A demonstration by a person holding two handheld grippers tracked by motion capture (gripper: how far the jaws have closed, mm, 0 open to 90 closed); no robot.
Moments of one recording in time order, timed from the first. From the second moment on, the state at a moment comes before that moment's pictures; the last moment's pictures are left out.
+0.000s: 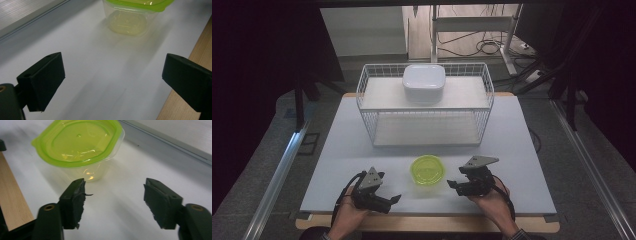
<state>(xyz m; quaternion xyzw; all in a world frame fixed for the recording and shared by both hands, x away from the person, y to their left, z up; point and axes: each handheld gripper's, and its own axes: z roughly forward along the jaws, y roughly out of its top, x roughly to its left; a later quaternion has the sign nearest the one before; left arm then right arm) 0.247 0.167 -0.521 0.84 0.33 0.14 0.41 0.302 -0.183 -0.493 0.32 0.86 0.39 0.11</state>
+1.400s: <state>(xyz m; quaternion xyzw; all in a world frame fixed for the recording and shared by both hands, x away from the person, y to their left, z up) 0.246 0.170 -0.526 0.84 0.34 0.14 0.41 0.326 -0.171 -0.479 0.37 0.82 0.43 0.04</state>
